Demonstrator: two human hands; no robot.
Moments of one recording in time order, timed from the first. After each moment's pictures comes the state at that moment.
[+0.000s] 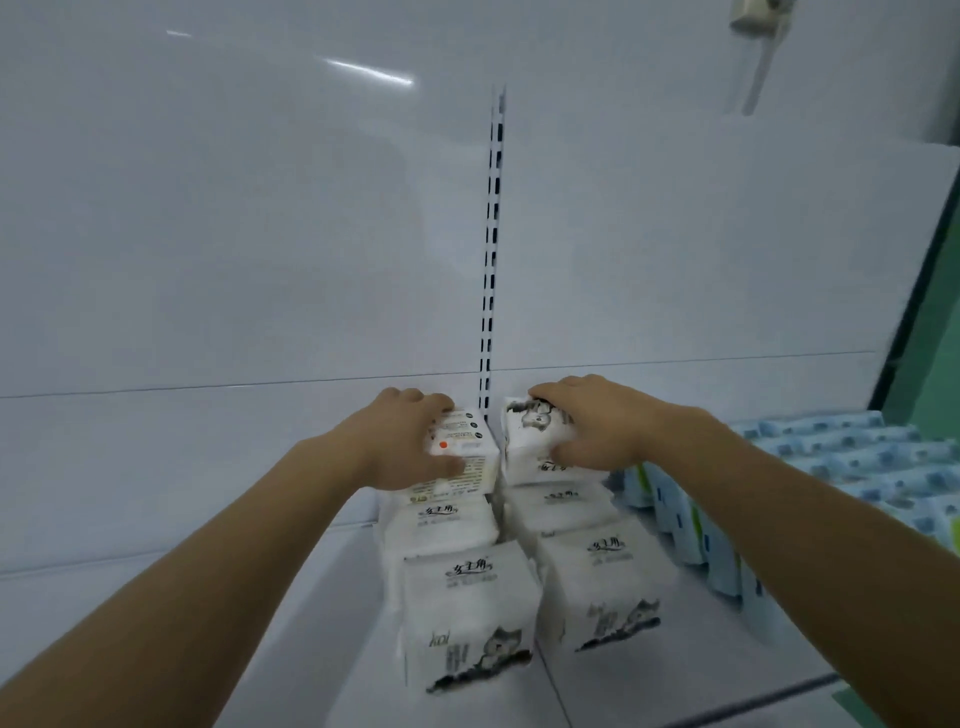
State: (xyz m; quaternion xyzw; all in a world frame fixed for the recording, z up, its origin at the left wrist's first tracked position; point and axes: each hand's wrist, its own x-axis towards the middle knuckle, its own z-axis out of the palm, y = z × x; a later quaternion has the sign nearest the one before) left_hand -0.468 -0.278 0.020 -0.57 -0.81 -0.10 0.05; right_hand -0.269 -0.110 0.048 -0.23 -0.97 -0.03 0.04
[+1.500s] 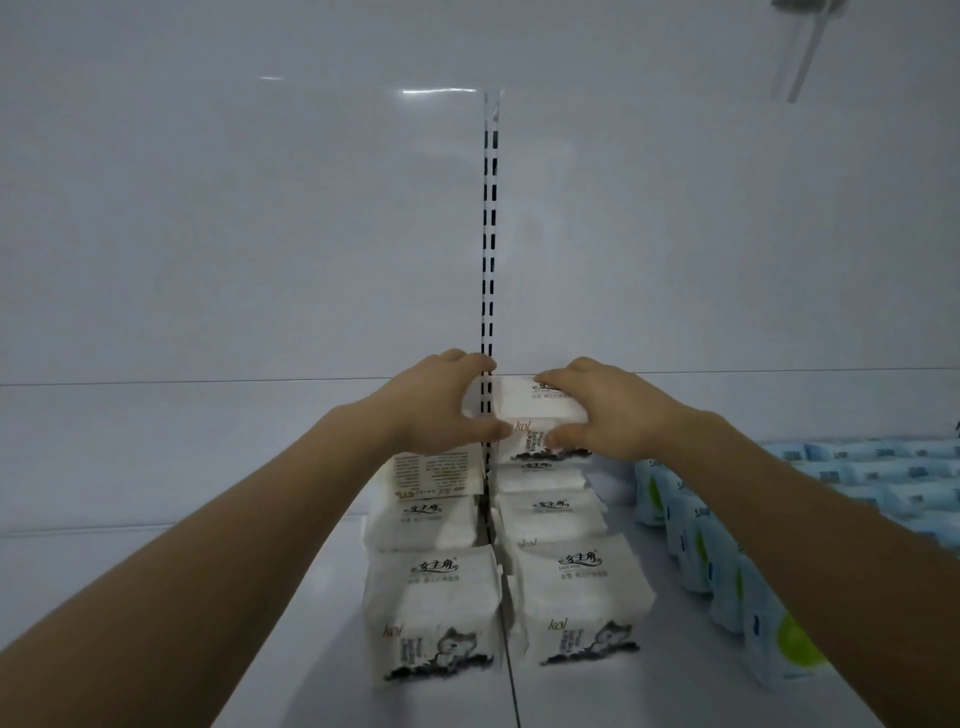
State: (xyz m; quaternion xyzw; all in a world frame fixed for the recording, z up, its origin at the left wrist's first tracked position) left_hand -0.409 -0.255 0.060 -0.56 -0.80 -0.17 0.09; right_hand -0.262 -0.066 0.051 -0.13 -0.98 0.02 0.14
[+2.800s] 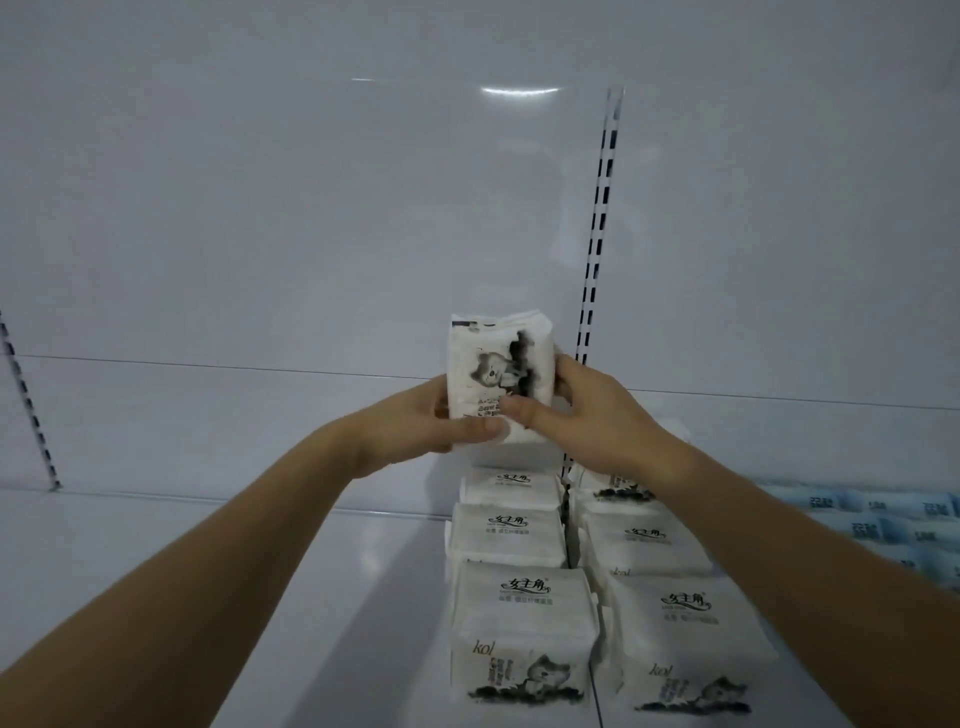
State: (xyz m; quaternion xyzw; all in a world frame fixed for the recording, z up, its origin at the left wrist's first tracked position) left_hand -0.461 -0.341 0.042 -0.50 -0.73 -0.42 -0.20; right_hand -0.335 -0.148 0.044 -0.01 -0.91 0.33 0.26
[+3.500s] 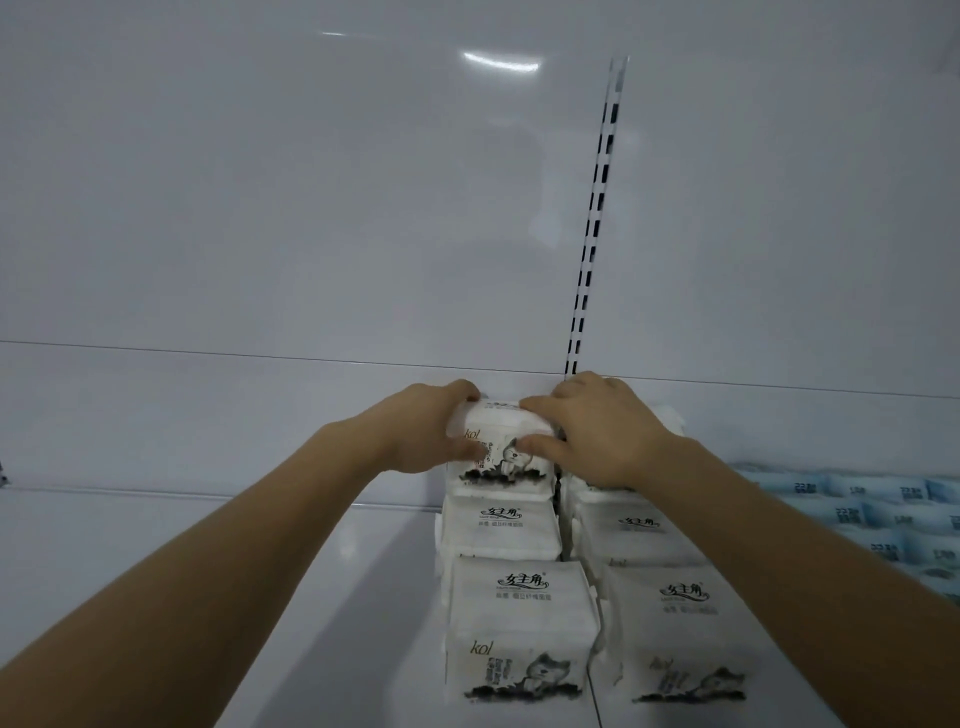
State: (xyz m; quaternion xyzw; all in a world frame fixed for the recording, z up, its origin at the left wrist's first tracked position) left_hand -0.489 -0.309 0.020 -0.50 -0.85 -0.19 0.02; right_hand -0.343 -0.130 0.029 -0.09 -0.98 -0.12 0.13
